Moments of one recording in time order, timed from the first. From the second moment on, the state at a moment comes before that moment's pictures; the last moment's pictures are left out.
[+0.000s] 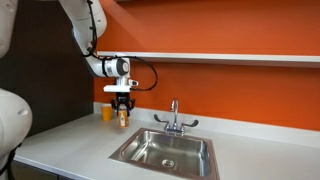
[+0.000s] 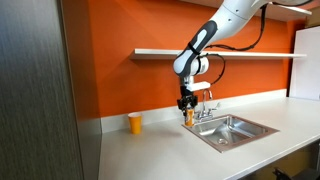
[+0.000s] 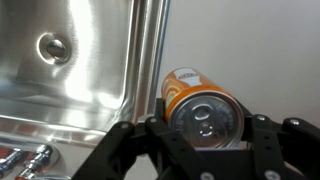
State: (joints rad) arm 0.07 0.24 0.02 -2.06 -0.10 2.27 -0.07
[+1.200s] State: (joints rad) arm -0.05 0.11 -0.10 -2.28 -0.06 2.34 -0.07
